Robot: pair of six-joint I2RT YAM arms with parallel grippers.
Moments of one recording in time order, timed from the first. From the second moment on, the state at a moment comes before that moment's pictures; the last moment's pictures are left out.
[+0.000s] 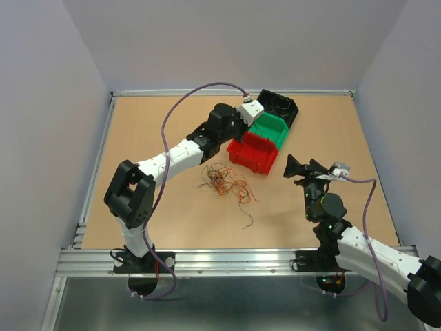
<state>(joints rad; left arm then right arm) -0.71 1.75 1.35 0.14 0.12 0.22 0.71 0.69 0.15 0.81 0.76 0.28</state>
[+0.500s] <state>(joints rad) -0.72 1.98 1.58 -0.22 0.08 0.39 0.71 0.72 0.15 0.79 0.76 0.28</state>
